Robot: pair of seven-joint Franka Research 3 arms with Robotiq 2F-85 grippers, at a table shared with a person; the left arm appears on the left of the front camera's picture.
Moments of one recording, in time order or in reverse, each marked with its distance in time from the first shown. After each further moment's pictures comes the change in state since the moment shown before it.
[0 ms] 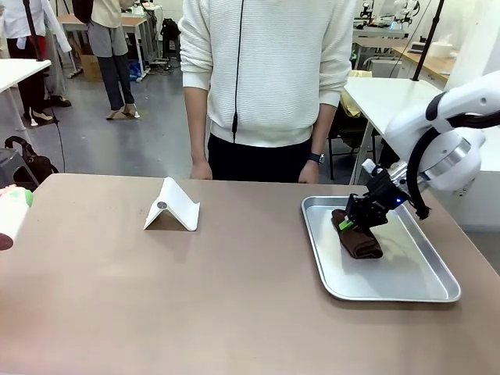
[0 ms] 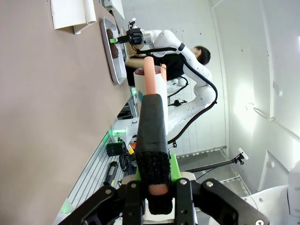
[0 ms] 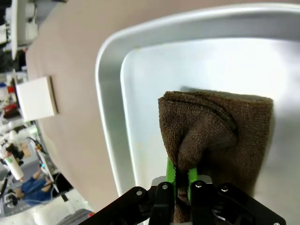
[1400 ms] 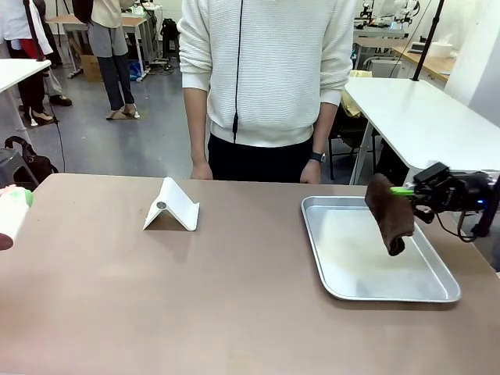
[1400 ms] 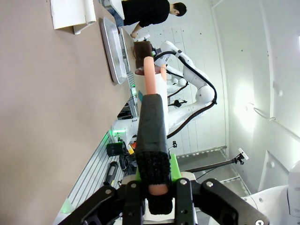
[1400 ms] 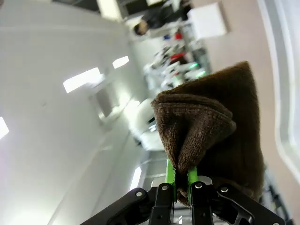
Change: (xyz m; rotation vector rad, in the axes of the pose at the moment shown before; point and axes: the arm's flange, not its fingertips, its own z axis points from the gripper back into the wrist) left arm 0.000 0.000 0.000 0.000 0.000 0.000; right arm -0.096 -0.054 0.105 1.007 0.238 -0.133
